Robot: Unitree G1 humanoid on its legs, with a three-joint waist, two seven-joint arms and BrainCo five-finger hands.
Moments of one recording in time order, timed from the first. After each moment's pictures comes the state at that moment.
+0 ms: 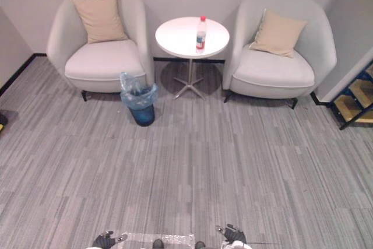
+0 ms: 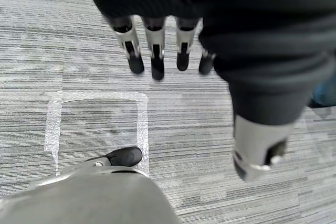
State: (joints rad) left arm 0.11 0.15 0.00 1.08 0.06 -0.04 0.11; right arm 0.04 -0.04 -0.21 1.10 0.12 -0.07 -0.15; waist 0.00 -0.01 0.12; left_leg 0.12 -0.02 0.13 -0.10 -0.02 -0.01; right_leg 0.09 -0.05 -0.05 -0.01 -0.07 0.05
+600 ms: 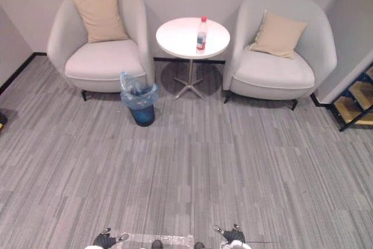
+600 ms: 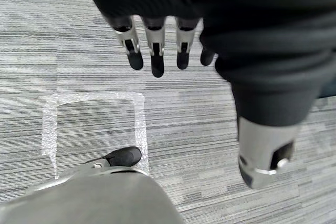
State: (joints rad) left arm 0.09 0.16 -0.04 1.09 0.07 -0.05 0.11; right arm 0.03 -0.04 -0.18 1.12 0.12 -0.07 -0.16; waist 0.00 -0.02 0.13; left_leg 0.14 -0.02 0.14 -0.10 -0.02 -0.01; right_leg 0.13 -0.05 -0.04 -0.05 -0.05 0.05
